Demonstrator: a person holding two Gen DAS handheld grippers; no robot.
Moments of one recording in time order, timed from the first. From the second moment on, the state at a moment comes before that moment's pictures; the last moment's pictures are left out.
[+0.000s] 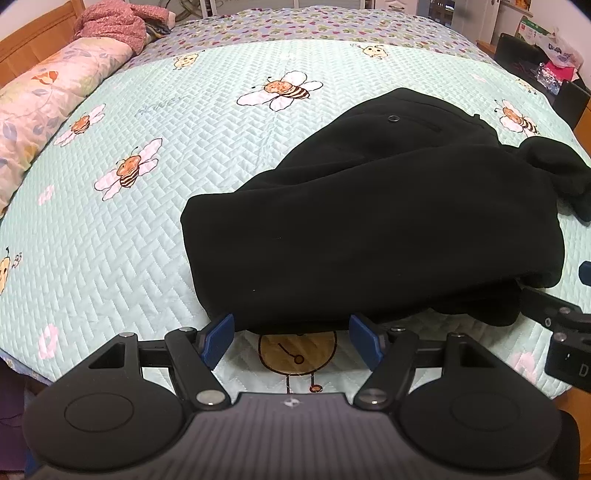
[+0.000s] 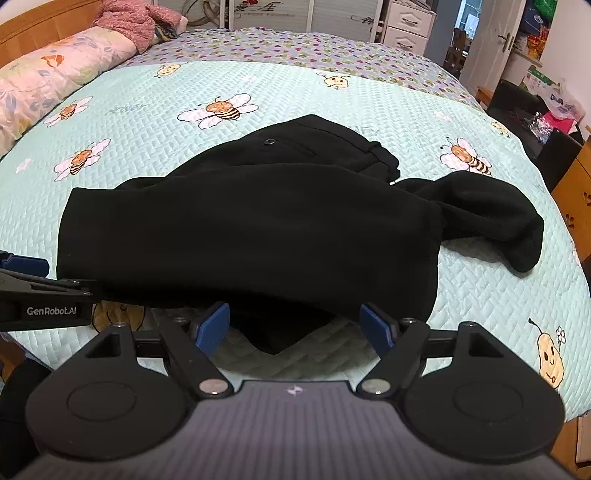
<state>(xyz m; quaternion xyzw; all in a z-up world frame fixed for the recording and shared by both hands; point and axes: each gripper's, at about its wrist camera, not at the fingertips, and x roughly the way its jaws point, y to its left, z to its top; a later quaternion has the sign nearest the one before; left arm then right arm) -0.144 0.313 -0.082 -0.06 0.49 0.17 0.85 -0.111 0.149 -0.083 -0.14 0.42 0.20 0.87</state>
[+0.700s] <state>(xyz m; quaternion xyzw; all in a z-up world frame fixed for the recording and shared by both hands) -0.188 0.380 -0.083 -0.15 0.39 0.16 0.89 -0.064 0.037 -0.096 0.10 0.41 0.17 0.89</state>
